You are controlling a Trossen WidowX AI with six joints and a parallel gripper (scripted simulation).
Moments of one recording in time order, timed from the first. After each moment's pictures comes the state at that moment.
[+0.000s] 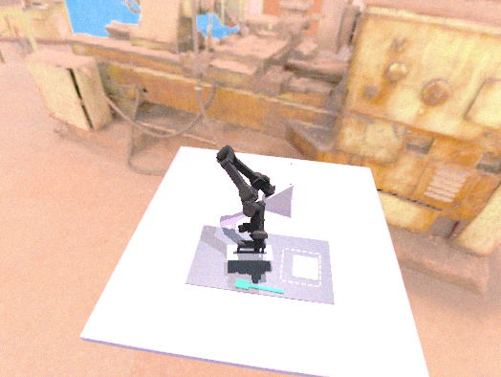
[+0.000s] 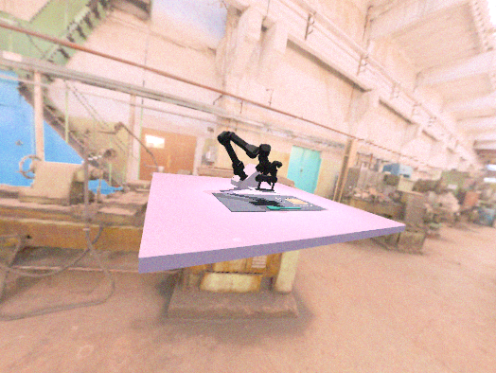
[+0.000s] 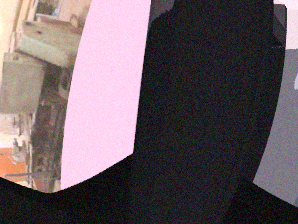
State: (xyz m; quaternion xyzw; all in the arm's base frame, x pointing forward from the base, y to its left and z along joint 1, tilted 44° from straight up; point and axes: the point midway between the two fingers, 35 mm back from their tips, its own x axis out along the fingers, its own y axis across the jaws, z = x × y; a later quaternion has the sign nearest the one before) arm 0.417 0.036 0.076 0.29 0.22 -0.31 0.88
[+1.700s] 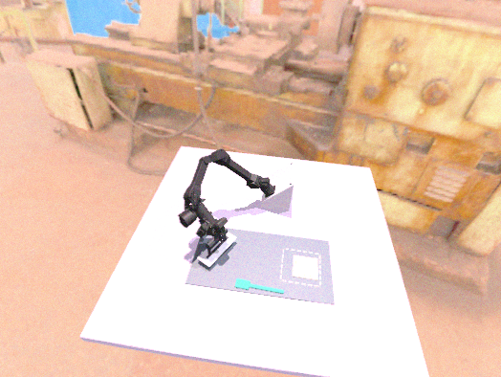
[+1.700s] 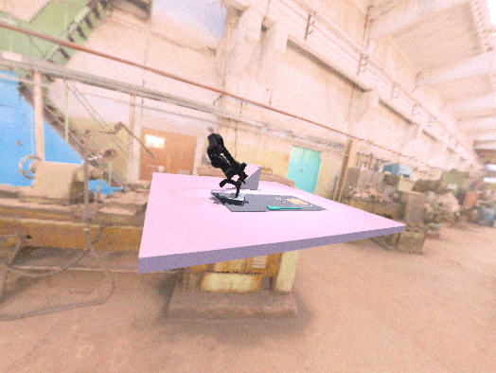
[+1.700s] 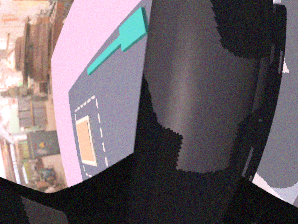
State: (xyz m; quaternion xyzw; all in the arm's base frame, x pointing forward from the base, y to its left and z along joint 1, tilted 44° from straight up) arm 0.370 -0.117 0.172 0.14 0.55 -0.08 0.82
